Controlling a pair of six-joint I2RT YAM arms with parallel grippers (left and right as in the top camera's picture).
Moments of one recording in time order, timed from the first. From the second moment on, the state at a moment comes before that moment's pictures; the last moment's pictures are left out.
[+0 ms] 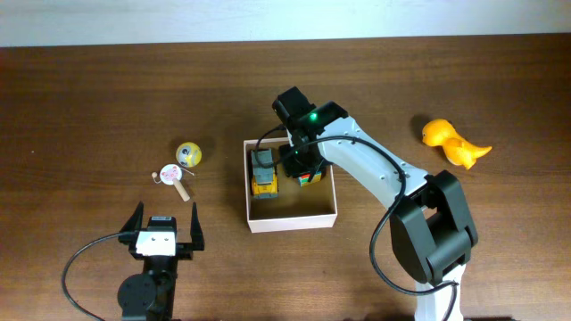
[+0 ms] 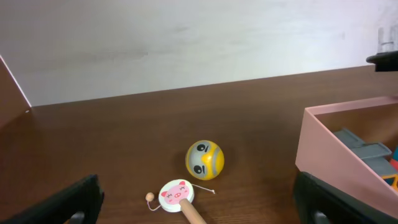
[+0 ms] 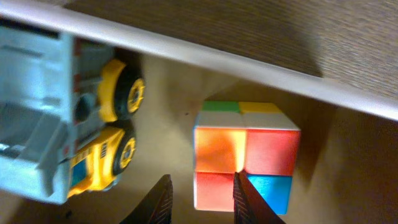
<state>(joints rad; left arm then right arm) -0.01 0.01 0.01 -0.08 -0.01 0.11 0.57 2.07 1.65 -0.99 -0.06 0.28</state>
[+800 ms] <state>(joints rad) -0.01 0.01 0.01 -0.08 -0.01 0.11 0.62 2.07 1.65 -1.00 -0.15 0.04</state>
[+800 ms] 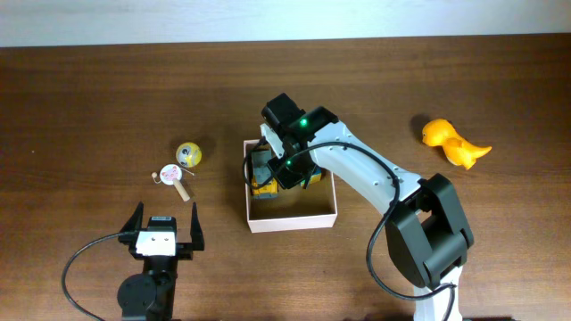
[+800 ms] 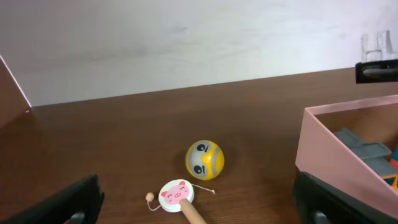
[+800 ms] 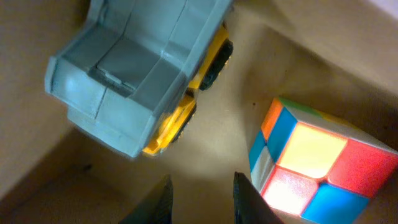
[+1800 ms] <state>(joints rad) -0.01 0.01 0.01 -0.08 -0.01 0.11 0.62 2.07 1.55 -0.78 -0.04 -0.08</state>
